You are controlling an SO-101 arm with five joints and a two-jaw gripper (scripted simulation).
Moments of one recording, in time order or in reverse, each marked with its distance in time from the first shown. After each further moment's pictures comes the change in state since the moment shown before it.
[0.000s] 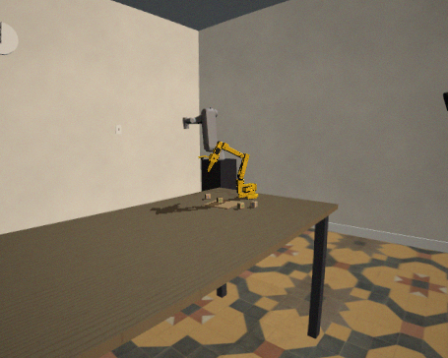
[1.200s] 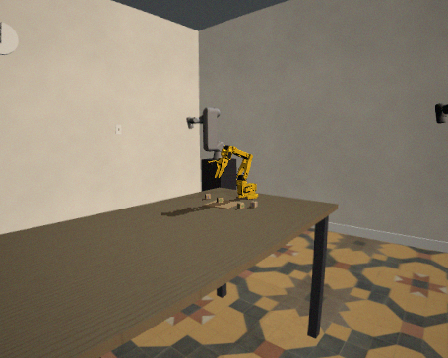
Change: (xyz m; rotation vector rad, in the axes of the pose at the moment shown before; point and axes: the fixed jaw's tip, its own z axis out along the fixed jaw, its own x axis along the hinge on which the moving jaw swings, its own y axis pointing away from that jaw) arm 0.053 0.103 0.000 -0.229 0.034 -0.206
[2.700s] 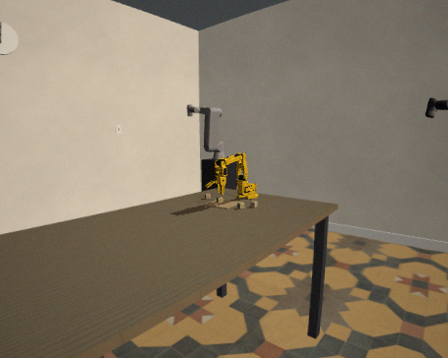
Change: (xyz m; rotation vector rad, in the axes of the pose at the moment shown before) arm 0.050 -0.011 0.074 0.194 0.467 -0.022
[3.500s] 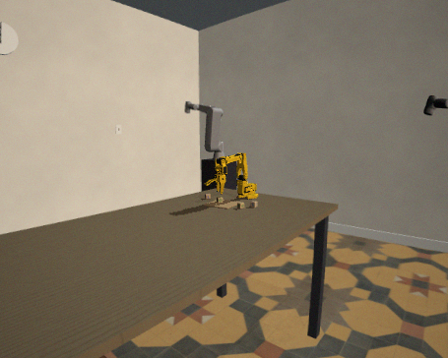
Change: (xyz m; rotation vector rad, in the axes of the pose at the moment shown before) arm -0.005 0.003 -0.008 -0.022 -0.049 0.000
